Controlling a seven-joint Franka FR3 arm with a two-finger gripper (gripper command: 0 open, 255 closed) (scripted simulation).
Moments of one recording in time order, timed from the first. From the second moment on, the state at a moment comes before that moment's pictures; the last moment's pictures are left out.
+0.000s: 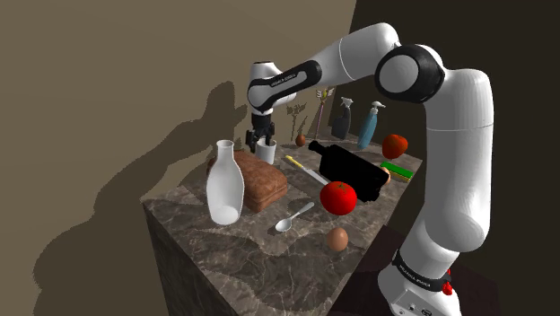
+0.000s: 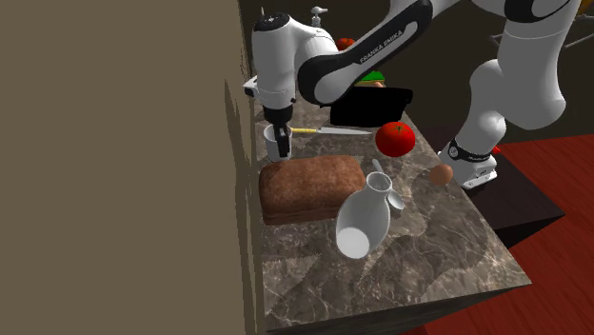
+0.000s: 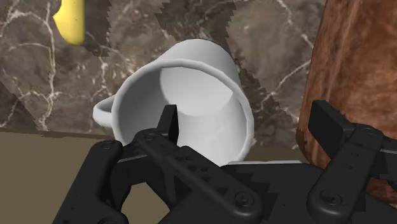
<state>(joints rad) -0.03 0.39 -0.04 -1.71 -0.06 2.10 -0.05</state>
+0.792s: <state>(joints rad) -0.03 0.41 -0.04 -1.73 -0.06 2.13 -0.05</state>
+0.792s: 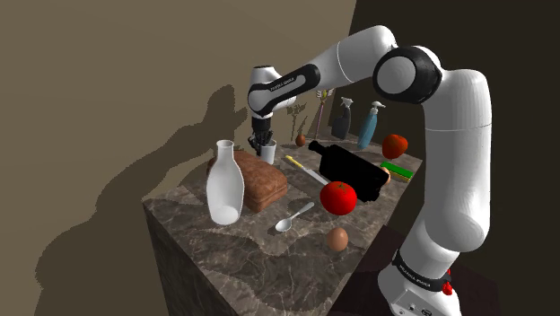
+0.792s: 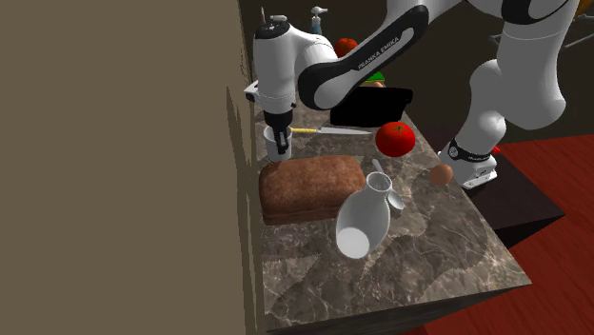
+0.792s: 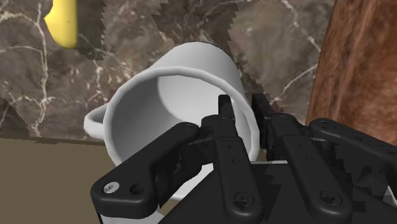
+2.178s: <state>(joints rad) -0.03 0.35 -0.04 -1.64 -0.06 1.98 -0.06</state>
